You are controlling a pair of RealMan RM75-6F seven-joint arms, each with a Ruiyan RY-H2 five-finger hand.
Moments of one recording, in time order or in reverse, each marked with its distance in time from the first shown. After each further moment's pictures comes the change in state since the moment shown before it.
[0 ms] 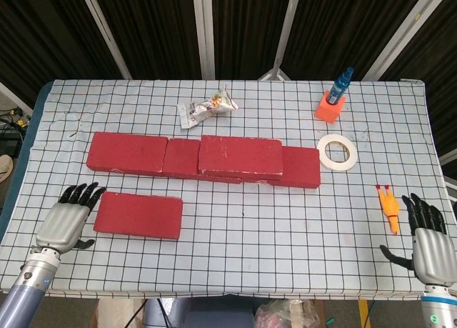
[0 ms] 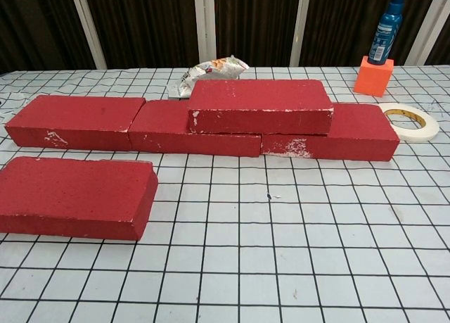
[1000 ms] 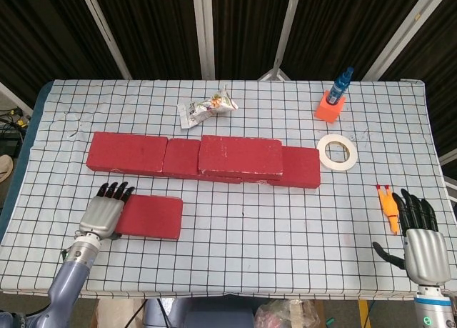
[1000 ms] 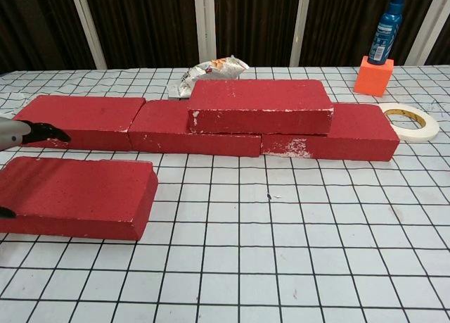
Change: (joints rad) left arm -0.243 -0.298 0.032 0.188 -0.295 0.044 0.177; right arm -0.019 -0.069 0.009 0.101 -0.152 0.047 0.018
